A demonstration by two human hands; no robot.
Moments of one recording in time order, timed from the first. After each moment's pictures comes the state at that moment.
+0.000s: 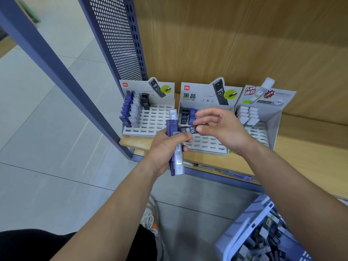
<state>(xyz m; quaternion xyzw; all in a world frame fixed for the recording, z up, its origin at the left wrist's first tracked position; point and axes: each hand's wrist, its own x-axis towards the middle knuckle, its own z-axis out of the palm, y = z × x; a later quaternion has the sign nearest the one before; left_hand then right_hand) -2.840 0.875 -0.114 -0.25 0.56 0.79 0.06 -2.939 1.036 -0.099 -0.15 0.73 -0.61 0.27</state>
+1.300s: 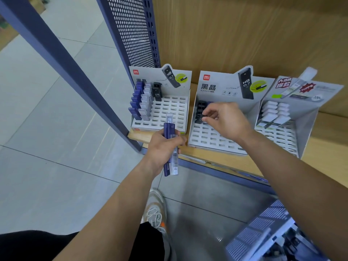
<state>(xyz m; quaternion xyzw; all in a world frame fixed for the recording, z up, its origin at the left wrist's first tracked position) -2.842 0.835 -0.170 -0.33 0.60 0.73 0.03 -2.989 0.993 -0.162 -0.31 0.90 -0.29 0.09</state>
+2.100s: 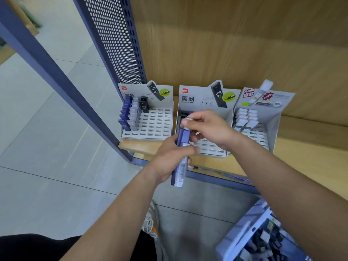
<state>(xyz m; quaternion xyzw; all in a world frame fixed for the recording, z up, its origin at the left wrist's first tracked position) -2.837 0.888 -0.115 -0.19 0.60 0.77 0.12 -2.947 1.005 -0.098 -0.20 0.74 -0.56 0.33</state>
